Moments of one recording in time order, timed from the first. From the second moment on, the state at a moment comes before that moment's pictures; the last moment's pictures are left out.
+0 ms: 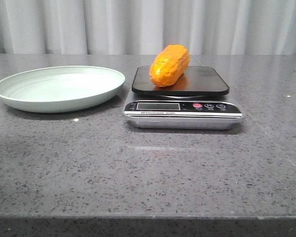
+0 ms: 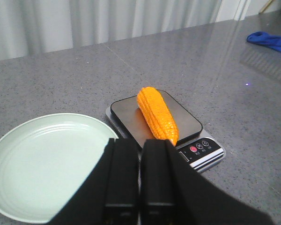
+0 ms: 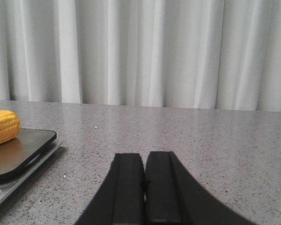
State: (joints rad) left arm -0.63 0.65 -0.74 0.23 0.43 -0.34; right arm 0.03 -0.01 0.03 -0.03 -0.10 0.07
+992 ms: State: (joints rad) left arm -0.63 0.09 -0.36 0.23 0.30 -0.34; right arm 0.03 0.13 -0.33 -0.01 0.32 0.14
